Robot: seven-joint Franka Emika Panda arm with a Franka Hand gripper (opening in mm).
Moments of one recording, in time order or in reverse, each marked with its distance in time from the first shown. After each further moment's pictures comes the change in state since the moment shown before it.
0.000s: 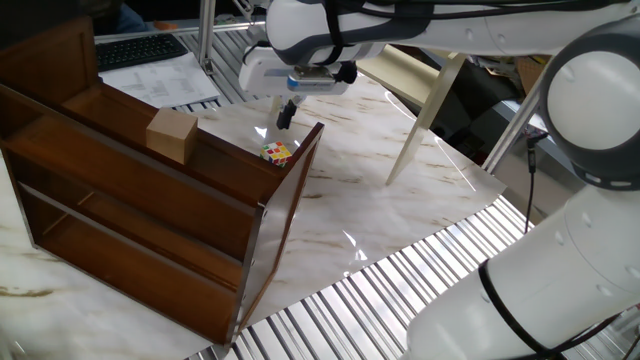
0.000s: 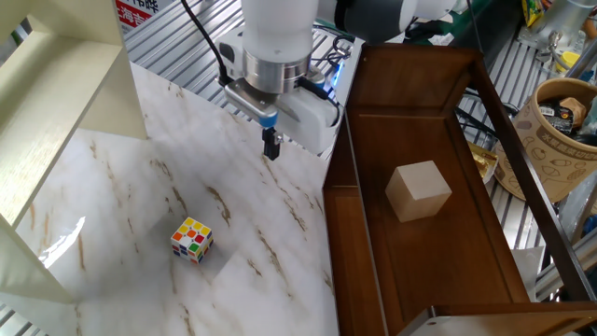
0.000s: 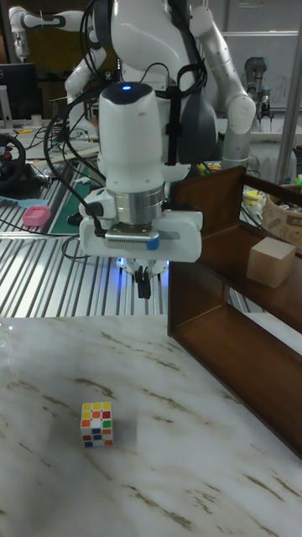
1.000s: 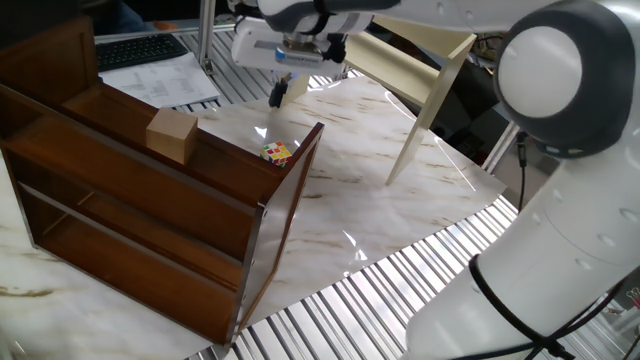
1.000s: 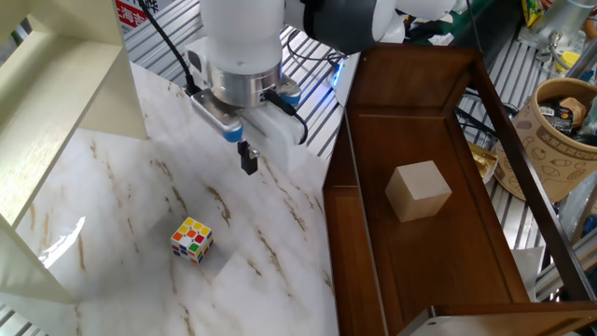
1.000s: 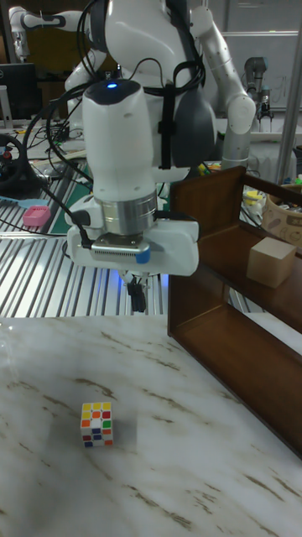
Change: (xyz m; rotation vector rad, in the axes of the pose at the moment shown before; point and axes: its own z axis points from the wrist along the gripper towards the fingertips) arm -0.052 0.002 -0.008 -0.015 0.016 0.063
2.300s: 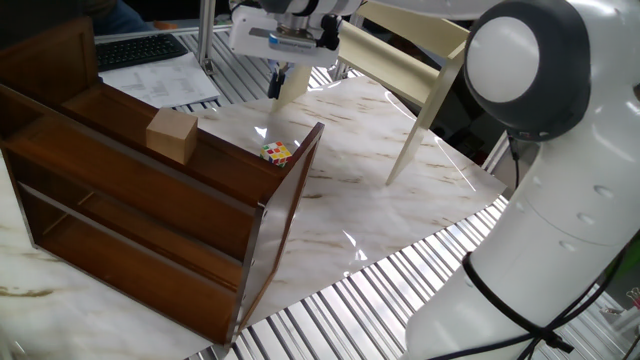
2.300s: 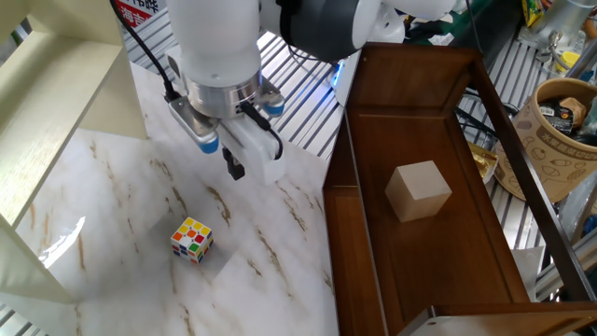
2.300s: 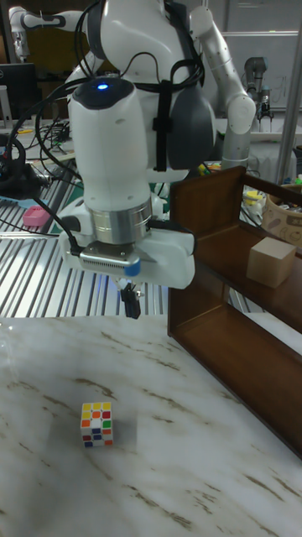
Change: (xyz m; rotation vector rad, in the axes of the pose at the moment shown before) arm -0.026 -0.001 -0.004 0.020 0.050 0.062
